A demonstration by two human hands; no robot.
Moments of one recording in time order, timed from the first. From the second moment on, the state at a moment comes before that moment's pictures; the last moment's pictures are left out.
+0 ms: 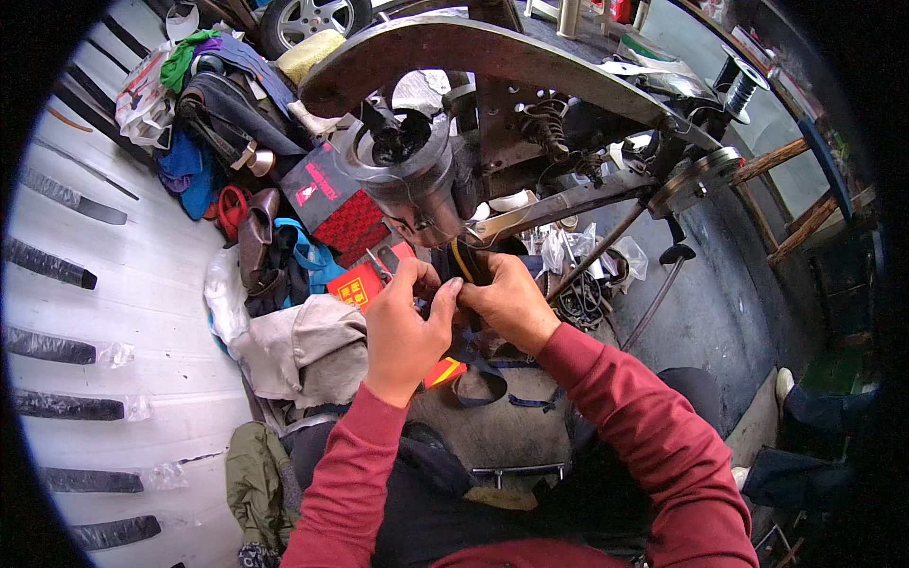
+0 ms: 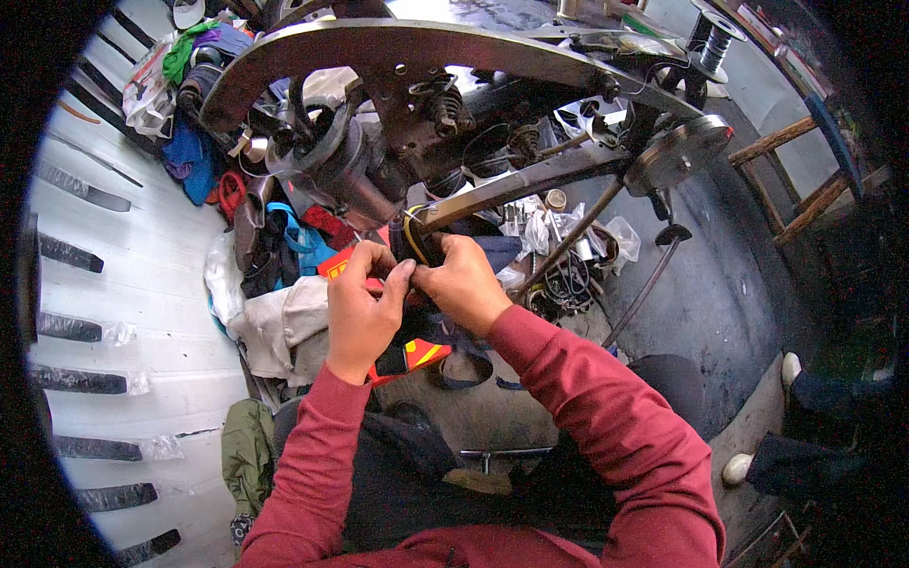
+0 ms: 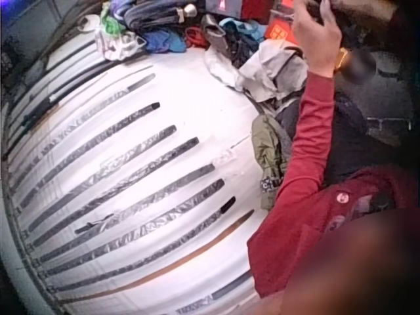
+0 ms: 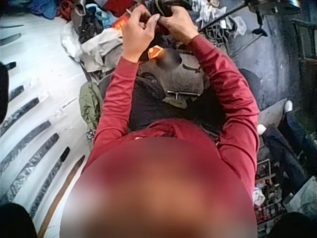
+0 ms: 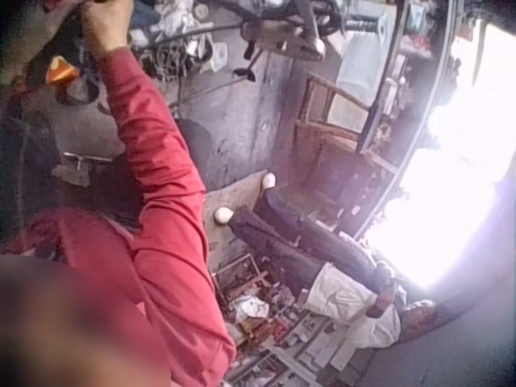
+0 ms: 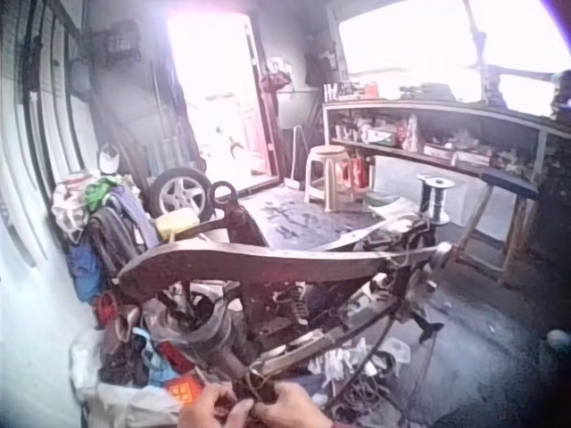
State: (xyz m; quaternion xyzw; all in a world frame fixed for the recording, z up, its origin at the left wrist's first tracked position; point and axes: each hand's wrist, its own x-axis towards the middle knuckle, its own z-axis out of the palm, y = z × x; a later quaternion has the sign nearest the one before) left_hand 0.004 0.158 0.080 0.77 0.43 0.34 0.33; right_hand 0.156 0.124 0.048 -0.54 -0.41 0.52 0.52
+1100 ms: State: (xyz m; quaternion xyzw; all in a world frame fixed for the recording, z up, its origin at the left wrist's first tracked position) left_hand 0.002 0.155 0.073 0.76 0.43 0.36 0.32; right_hand 0.169 0.107 0.061 -0.52 -0.35 0.56 0.54
